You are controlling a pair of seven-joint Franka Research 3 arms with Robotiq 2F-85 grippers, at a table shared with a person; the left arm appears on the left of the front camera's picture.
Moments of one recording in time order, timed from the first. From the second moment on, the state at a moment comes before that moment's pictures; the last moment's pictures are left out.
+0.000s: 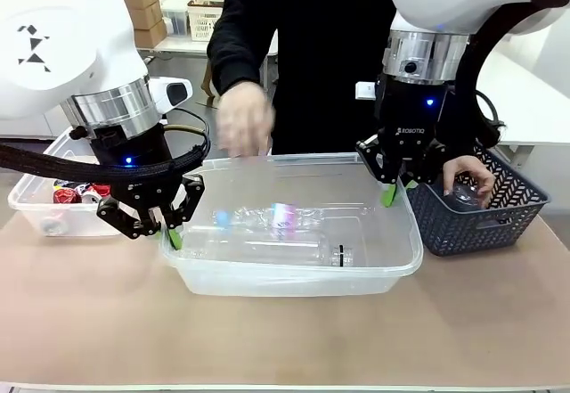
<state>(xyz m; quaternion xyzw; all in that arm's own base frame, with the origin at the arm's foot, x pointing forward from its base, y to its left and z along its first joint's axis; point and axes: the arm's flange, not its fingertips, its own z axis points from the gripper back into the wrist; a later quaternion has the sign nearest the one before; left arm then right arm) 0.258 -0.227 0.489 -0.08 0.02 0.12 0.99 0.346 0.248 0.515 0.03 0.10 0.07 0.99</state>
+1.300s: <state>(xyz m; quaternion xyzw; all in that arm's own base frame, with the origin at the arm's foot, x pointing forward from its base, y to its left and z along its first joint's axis) 0.258 -0.227 0.489 -0.08 0.02 0.12 0.99 0.346 0.248 0.515 0.03 0.10 0.07 0.99</state>
